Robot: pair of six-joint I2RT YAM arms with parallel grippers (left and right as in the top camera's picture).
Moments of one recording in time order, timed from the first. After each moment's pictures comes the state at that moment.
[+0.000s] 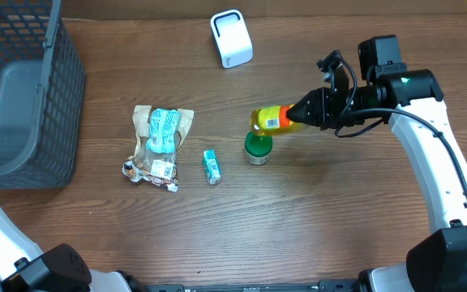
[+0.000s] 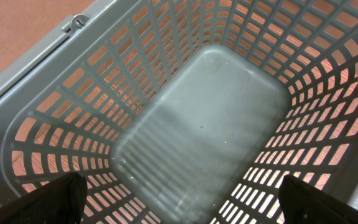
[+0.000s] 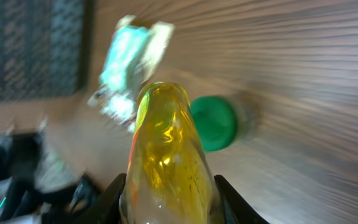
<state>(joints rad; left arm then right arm) 0.62 1.64 1.97 -1.15 -0.06 -0.07 0.11 1.64 1.49 -1.05 -0.68 0.13</state>
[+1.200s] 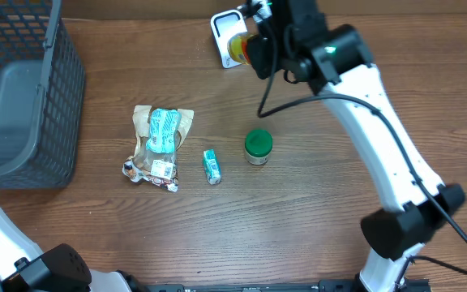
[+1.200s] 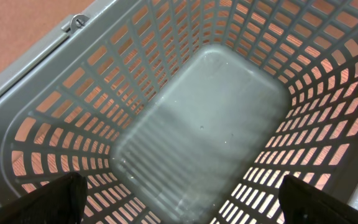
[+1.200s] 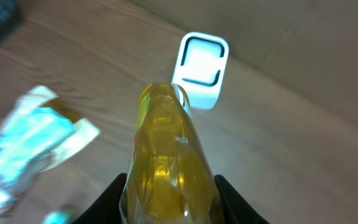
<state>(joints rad) 0.62 1.64 1.97 -1.15 -0.06 -0.07 0.48 1.95 2.13 -0.99 0.04 -0.13</state>
